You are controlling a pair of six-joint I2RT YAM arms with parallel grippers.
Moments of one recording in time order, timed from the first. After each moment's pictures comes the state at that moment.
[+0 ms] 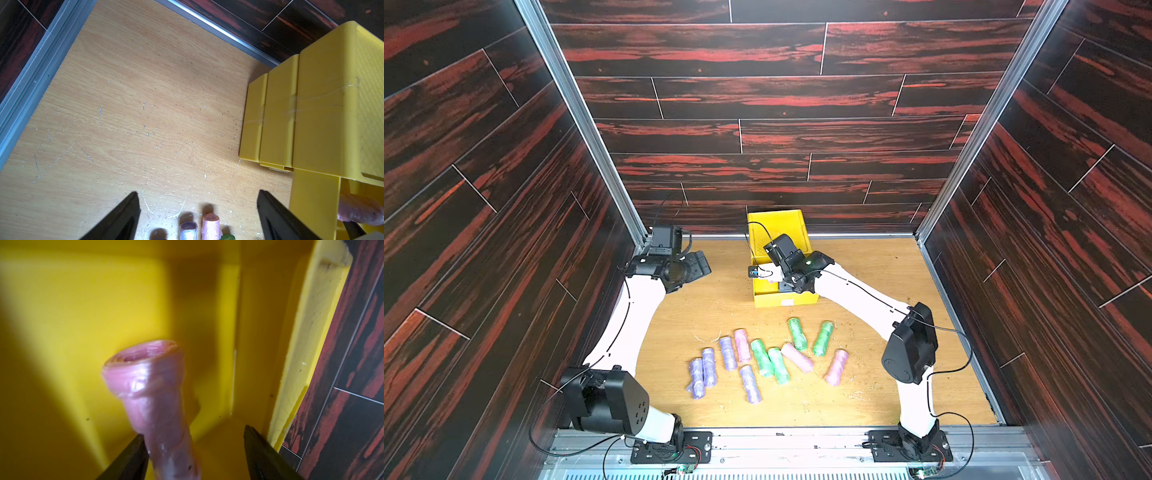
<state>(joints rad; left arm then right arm) -0.05 1.48 1.45 -0.85 0.04 -0.48 0.80 2.03 1.92 -0.80 0.47 -0.99</state>
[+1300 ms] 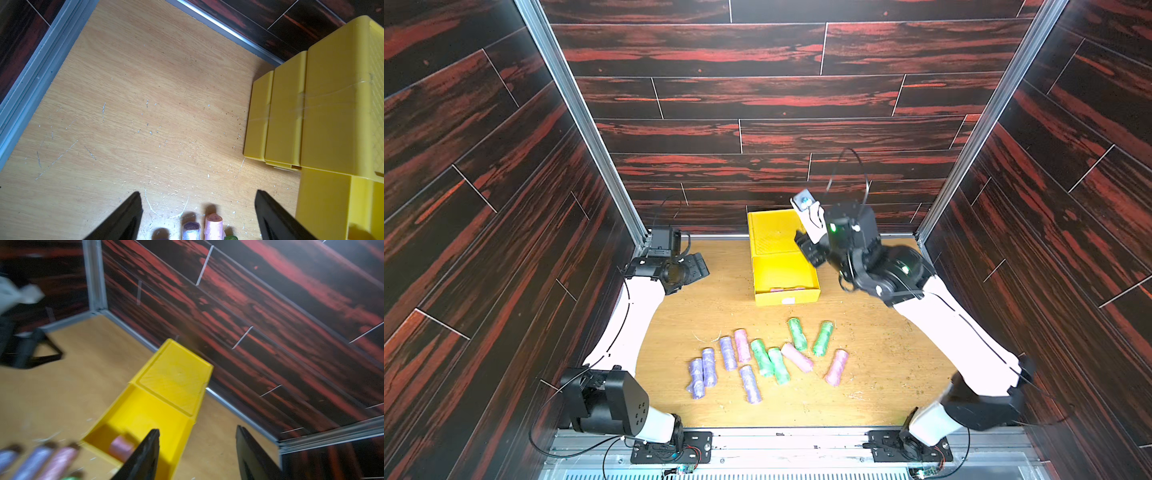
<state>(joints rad) -0.04 1.48 1.43 -0.84 0.04 -0.48 0.95 1.56 2.00 -0.85 0.50 -0.19</state>
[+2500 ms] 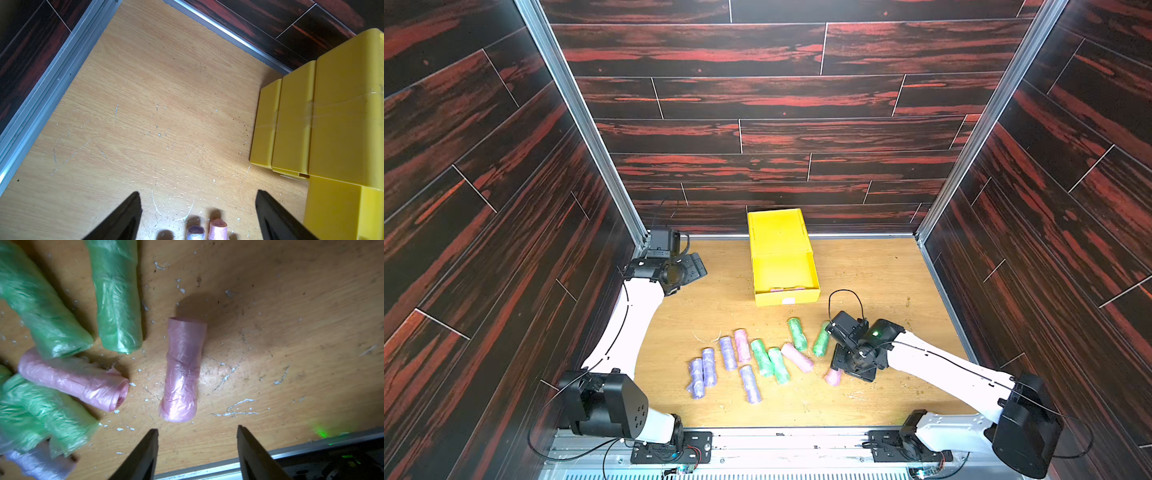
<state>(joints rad) -0.04 1.46 1.42 -0.84 -0.01 -0.50 0.81 1.29 0.88 -1.01 0.07 1.11</state>
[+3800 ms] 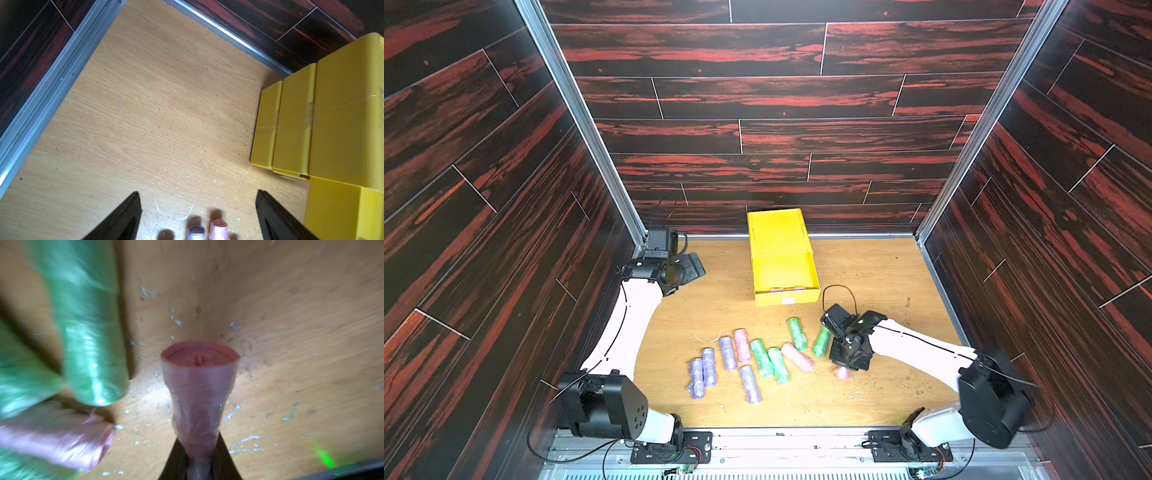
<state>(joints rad) -0.03 1.46 1.42 -0.84 -0.01 -0.50 0.73 1.44 0.95 -0.98 0.13 1.01</state>
